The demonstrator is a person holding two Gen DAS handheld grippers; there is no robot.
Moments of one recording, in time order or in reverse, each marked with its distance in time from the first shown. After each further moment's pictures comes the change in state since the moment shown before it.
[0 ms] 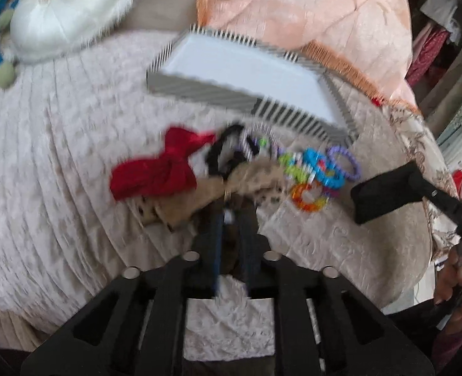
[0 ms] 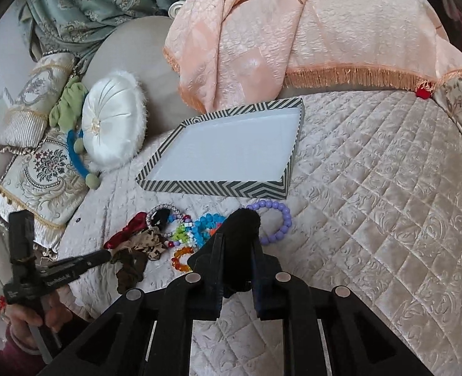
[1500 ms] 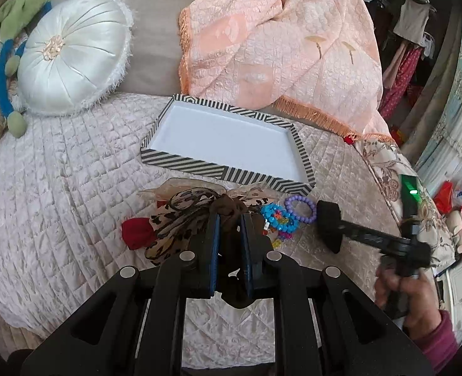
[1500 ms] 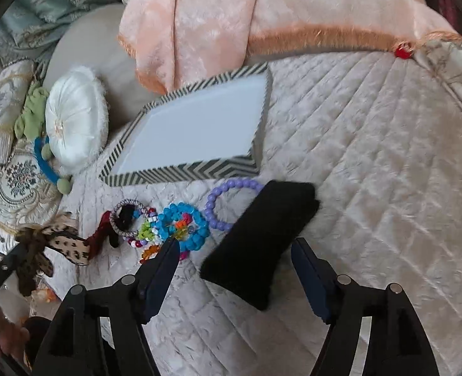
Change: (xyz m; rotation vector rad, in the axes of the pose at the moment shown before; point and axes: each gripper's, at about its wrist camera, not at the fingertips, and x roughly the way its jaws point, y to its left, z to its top) left arm -0.092 -0.028 0.015 0.050 -0.240 -0.045; right arm 0.055 -0.019 0.001 0.114 0.117 -0.108
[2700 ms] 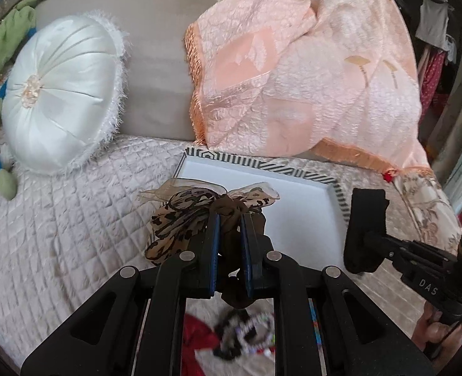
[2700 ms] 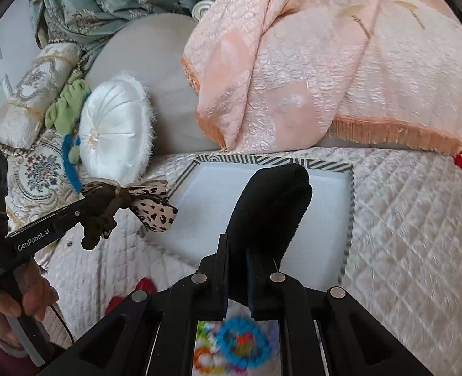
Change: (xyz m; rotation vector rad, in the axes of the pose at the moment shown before) left arm 0.111 0.022 0.133 0.020 -0.047 0.113; right arm 0.009 0.081 0.105 -0.229 -0.154 0.078
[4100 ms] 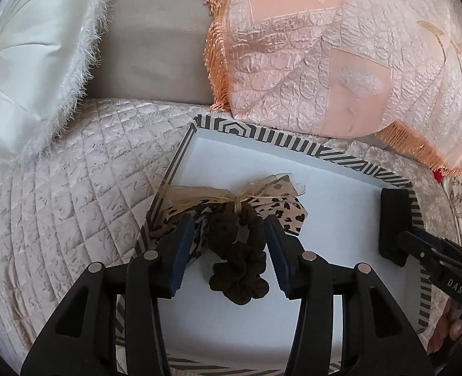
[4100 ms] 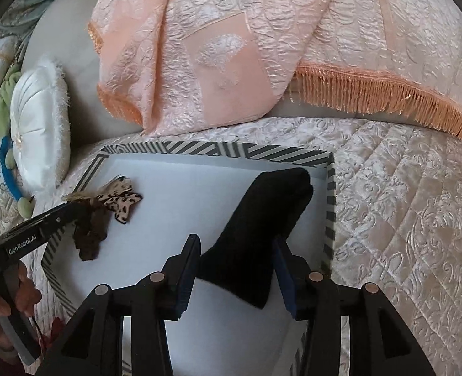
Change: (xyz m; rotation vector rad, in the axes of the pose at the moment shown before) left arm 0.149 0.021 0.020 -0.046 0.153 0.088; right arm 0.115 -0.082 0.030 0.061 0.139 -0.121
